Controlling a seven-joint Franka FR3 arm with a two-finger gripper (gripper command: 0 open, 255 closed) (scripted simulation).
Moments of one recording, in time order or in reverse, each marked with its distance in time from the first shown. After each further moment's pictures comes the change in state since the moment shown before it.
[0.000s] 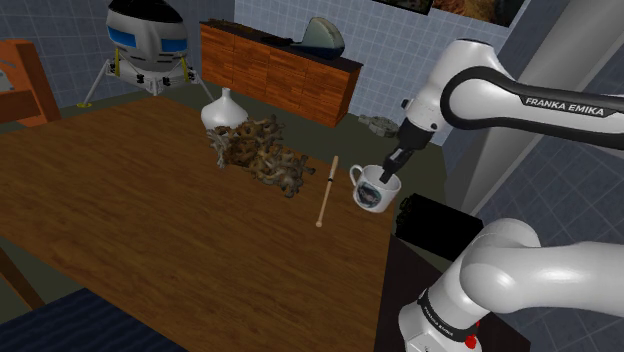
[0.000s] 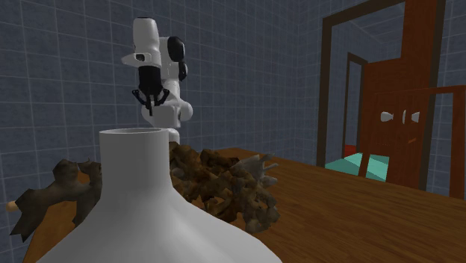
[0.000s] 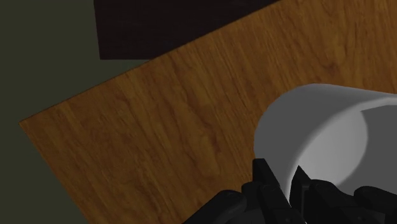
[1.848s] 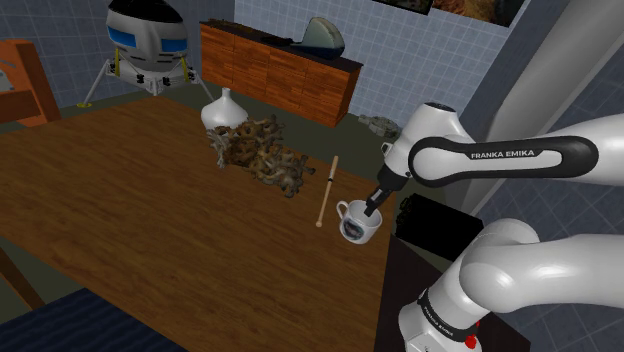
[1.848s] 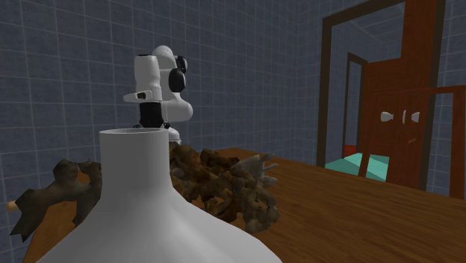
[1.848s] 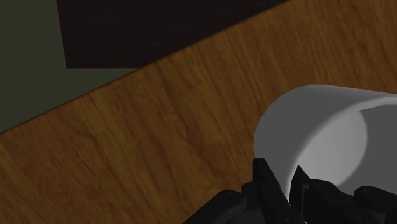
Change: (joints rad) arm -0.009 0.110 -0.031 -0.279 -0.018 0.388 -0.026
